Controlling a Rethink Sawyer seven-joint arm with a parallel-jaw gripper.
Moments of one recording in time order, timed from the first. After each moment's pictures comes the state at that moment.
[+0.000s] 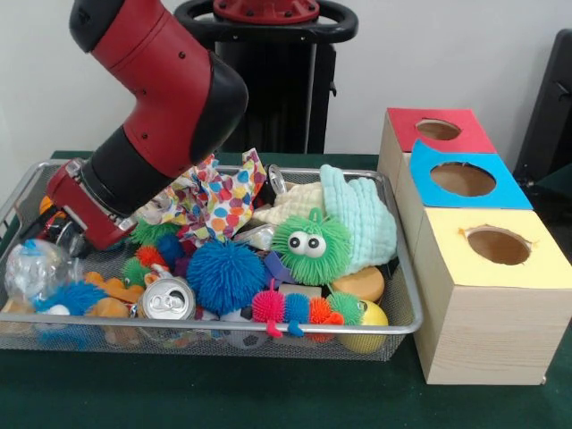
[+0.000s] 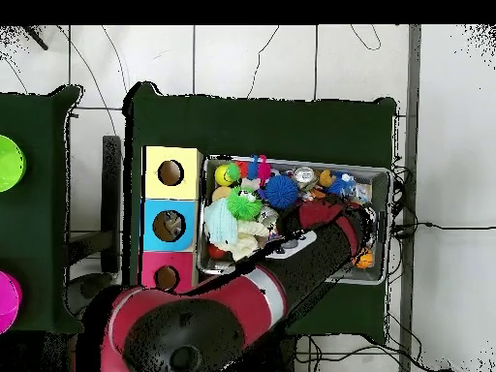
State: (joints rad) arm 0.03 0.09 -0.89 1.25 0.02 0.09 2.14
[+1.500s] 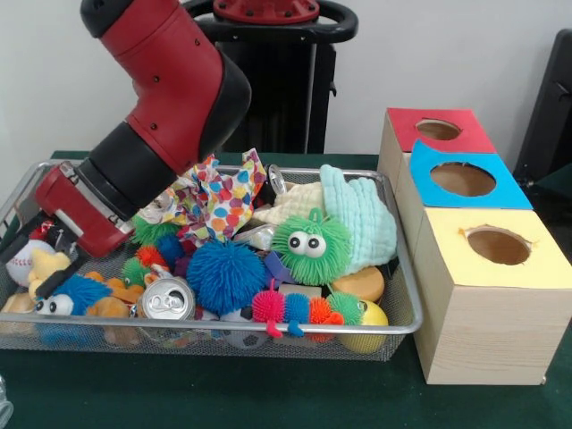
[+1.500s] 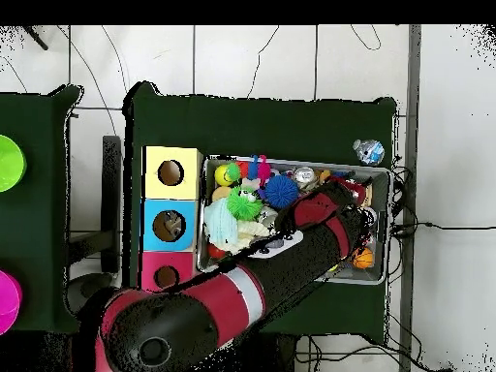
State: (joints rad) arm 0.07 0.13 -0.97 1.26 0.11 -0.13 2.14
